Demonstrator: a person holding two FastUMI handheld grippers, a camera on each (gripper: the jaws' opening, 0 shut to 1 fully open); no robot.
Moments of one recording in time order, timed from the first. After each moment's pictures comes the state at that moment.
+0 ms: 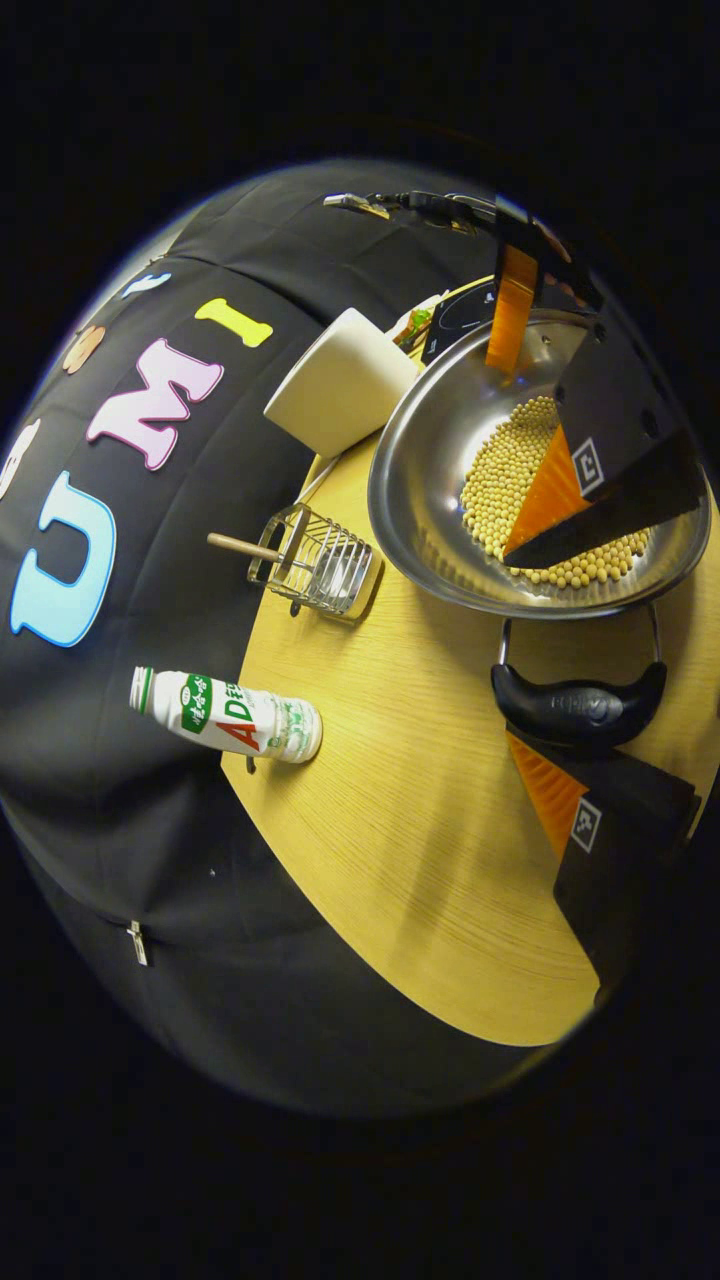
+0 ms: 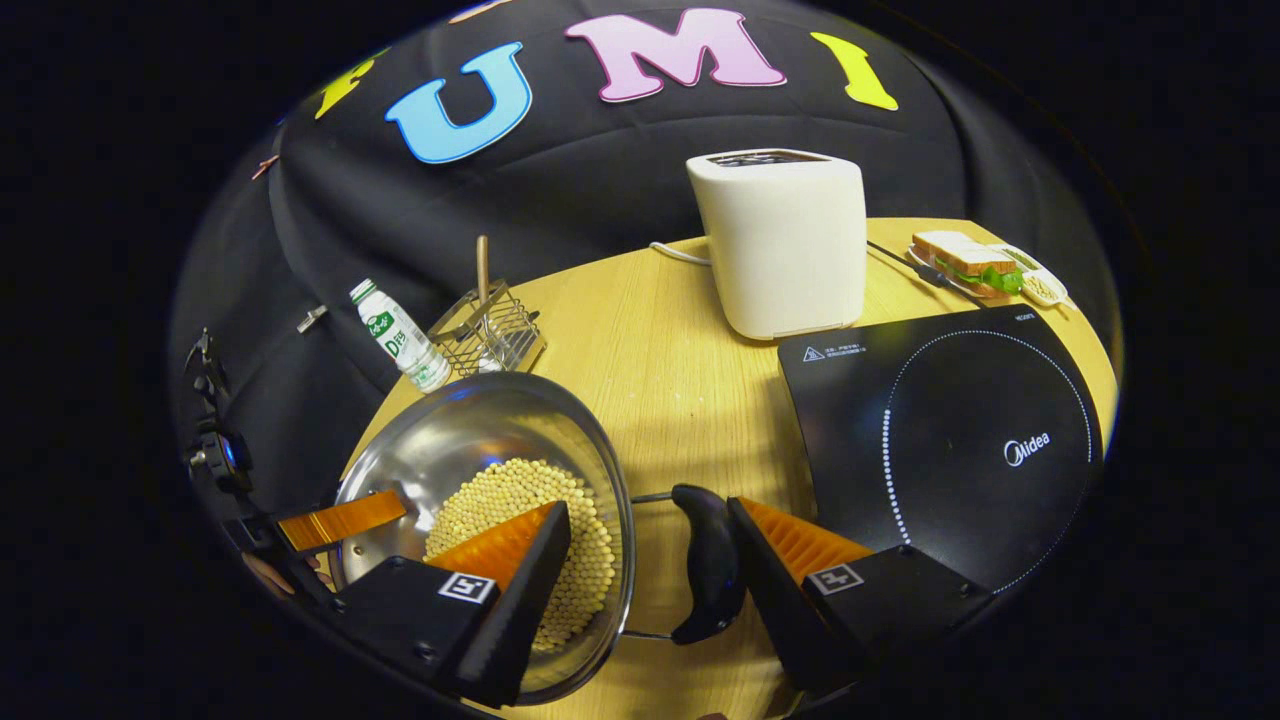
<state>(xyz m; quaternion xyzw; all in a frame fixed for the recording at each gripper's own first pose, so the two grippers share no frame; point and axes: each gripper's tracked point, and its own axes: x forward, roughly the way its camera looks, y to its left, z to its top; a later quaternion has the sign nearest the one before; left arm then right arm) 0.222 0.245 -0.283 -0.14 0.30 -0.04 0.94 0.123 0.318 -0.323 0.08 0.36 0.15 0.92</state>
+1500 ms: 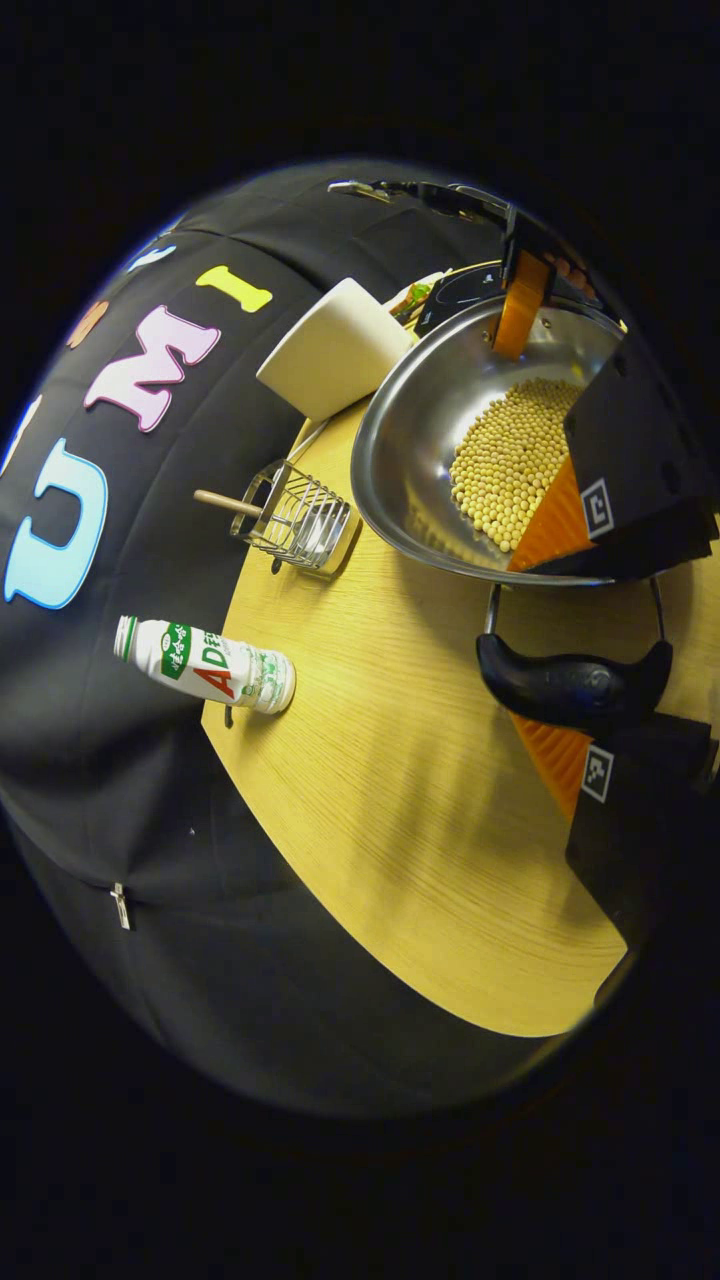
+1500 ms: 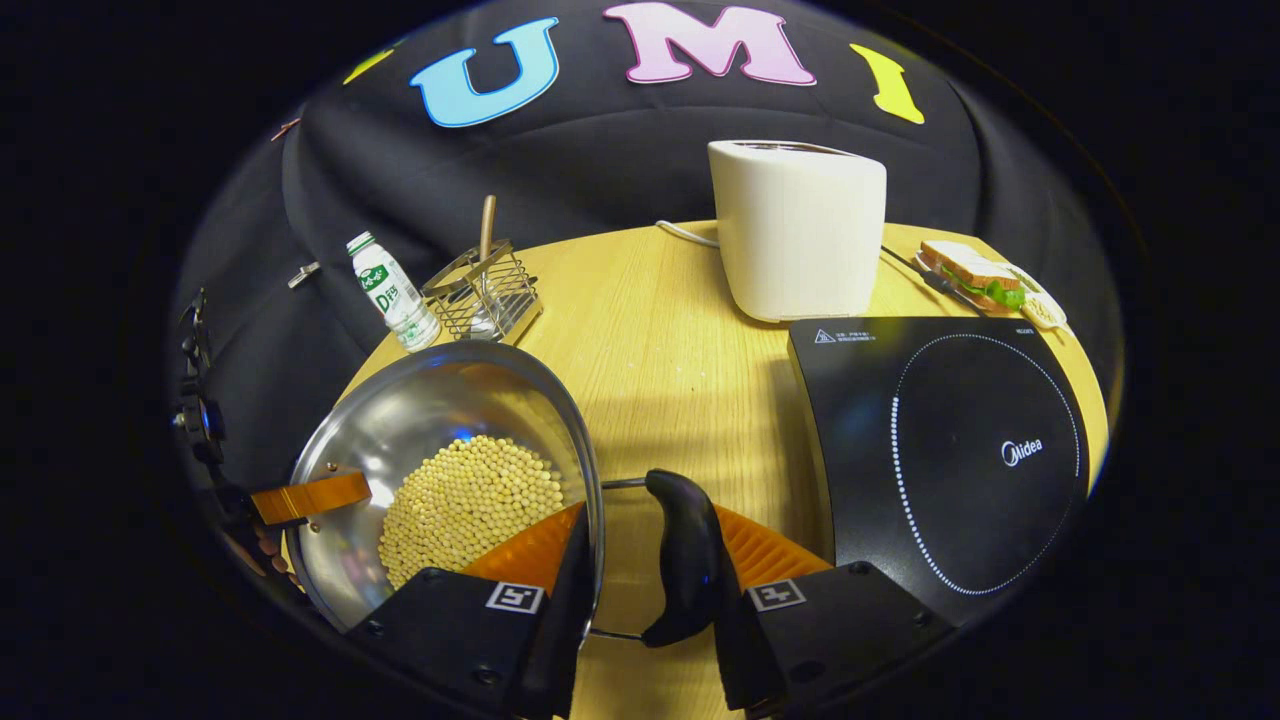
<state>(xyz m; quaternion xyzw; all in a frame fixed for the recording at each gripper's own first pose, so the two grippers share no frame) 0.198 0.262 -0.292 -0.13 0.32 0.01 0.94 0.115 0.317 -0.335 0.03 0.37 0.14 0.92</state>
